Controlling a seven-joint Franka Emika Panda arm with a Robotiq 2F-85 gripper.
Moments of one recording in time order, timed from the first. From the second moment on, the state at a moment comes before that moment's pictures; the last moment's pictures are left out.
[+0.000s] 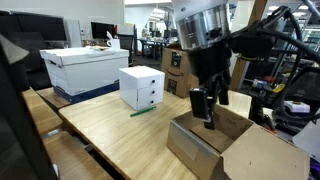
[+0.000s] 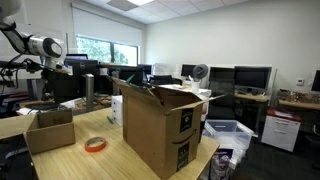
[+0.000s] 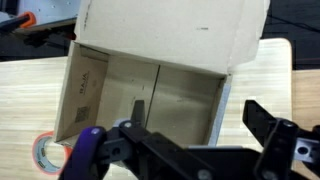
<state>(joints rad) 0.38 0.11 0.32 -2.17 0.03 1.89 0.86</state>
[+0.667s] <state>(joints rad) 0.37 0.13 0.27 -2.22 -0.04 2.13 0.96</state>
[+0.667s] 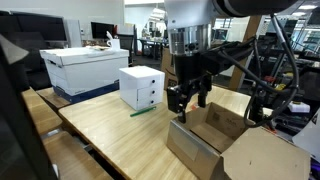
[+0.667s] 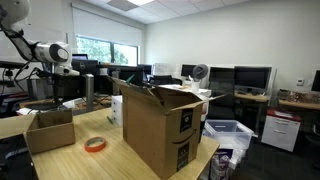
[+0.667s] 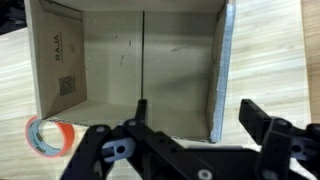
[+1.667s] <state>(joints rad) 0.37 0.22 0.26 -2.22 -0.04 2.17 1.06</state>
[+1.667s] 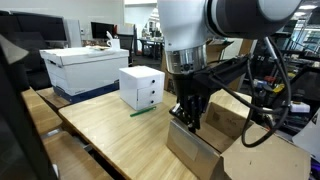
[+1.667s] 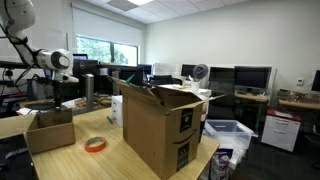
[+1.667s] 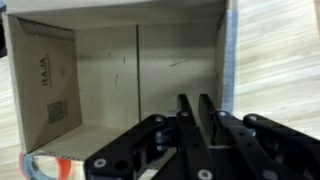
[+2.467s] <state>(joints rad) 0.41 0.24 0.34 -2.17 0.13 2.21 0.98</state>
